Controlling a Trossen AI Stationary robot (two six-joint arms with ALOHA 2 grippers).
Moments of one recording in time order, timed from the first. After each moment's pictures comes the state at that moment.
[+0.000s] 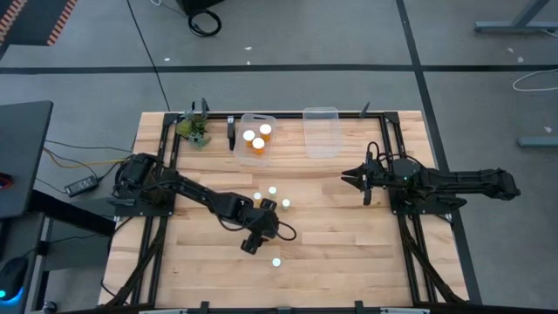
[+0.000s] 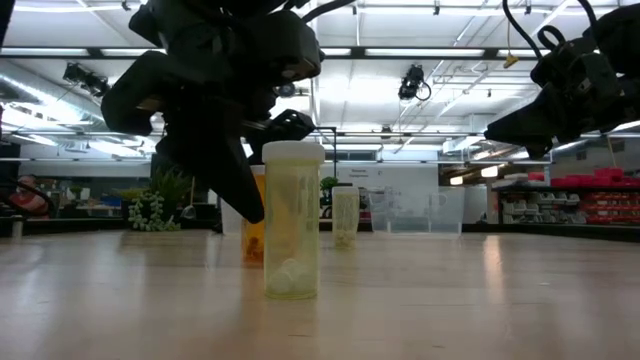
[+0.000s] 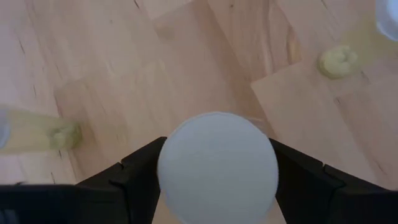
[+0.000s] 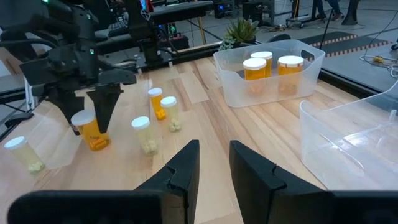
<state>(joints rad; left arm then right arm) -0.29 1.84 1.11 -0.27 -0.03 0.17 -0.10 0.24 0.02 0.05 0.09 0.17</state>
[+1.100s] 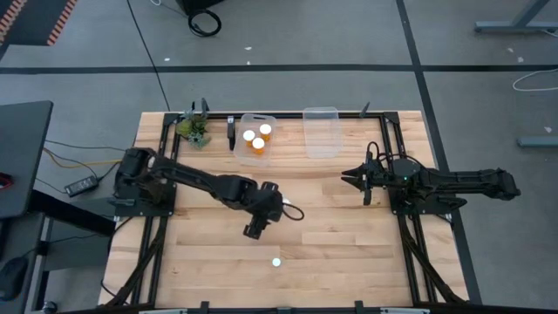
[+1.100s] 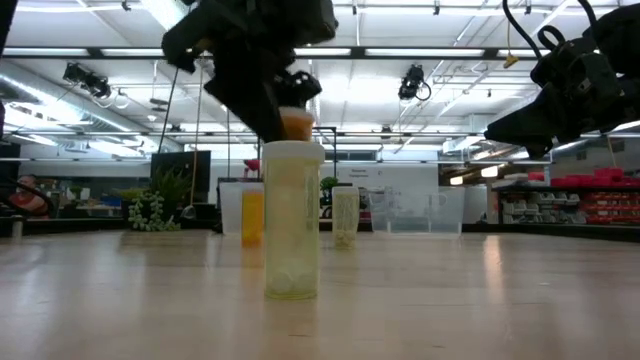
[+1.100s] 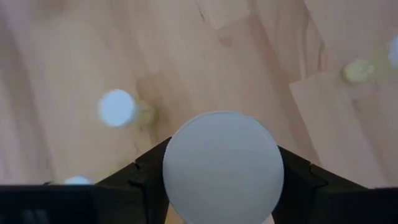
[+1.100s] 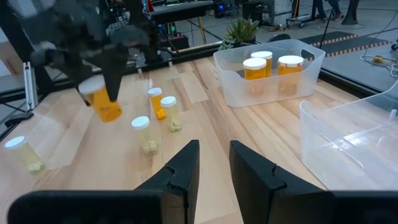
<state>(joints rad) -0.18 1.78 1.29 -0.58 -0.03 0.20 -0.10 0.24 0.02 0.05 0.09 0.17</state>
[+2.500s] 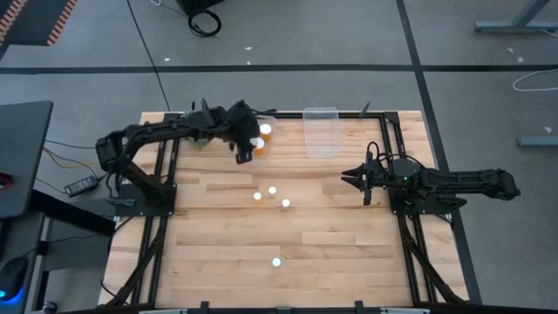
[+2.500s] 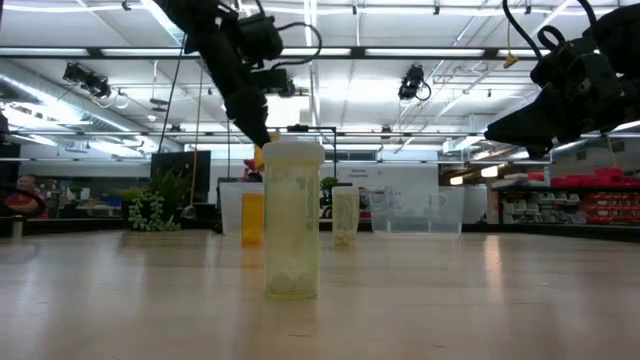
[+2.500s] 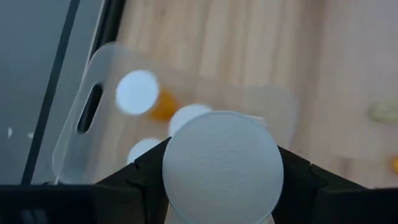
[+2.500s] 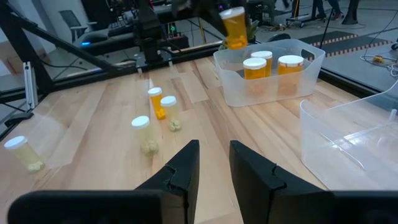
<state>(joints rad) 0.47 1.57 1.18 -0.59 -0.03 0.35 -0.10 0.24 0.02 0.05 0.09 0.17</state>
